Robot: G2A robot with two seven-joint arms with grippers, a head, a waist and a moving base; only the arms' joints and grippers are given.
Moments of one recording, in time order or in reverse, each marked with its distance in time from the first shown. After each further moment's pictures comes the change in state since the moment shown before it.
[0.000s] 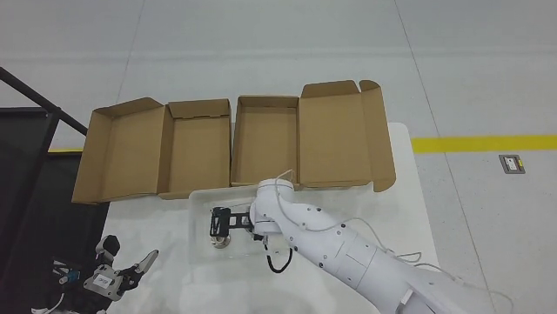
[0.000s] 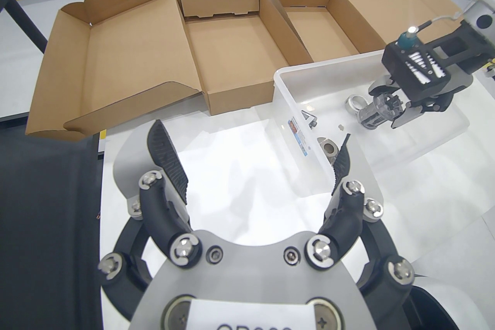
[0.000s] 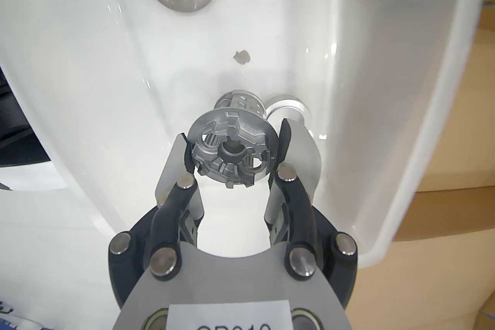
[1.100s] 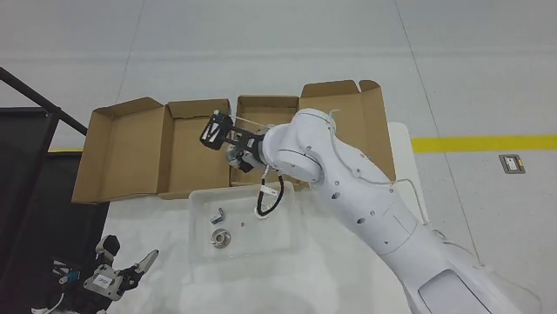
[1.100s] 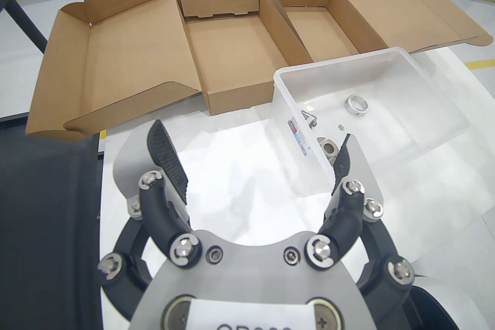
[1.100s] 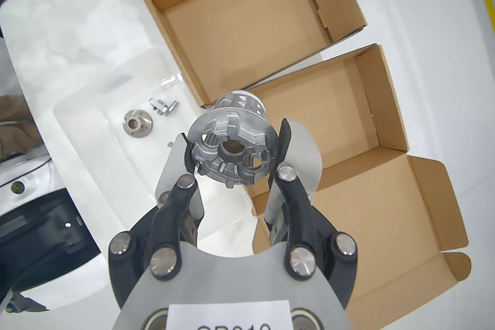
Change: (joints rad) left arm 0.000 0.000 0.000 0.000 0.000 0.000 0.000; right arm 0.182 0.025 0.333 -0.028 0.156 0.202 -0.068
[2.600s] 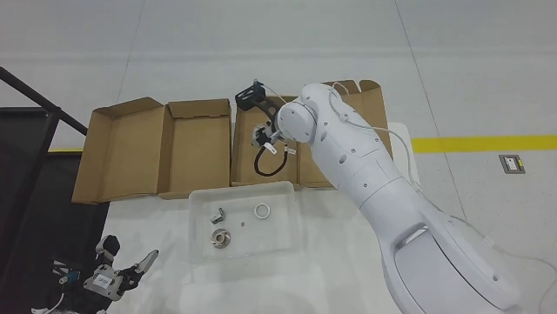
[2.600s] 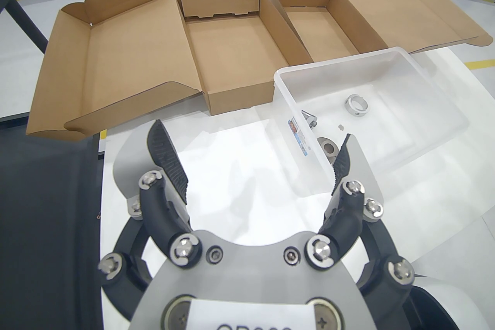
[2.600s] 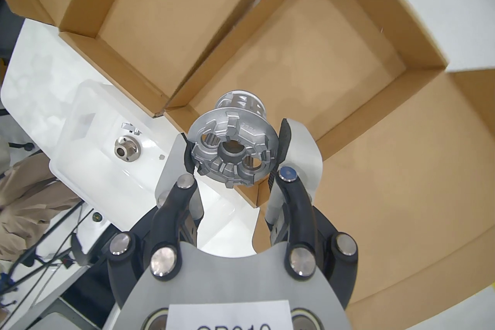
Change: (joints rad) left arm 0.000 0.000 0.000 0.000 0.000 0.000 0.000; right arm 0.236 -0.168 -0.065 0.702 0.253 0.128 -0.065
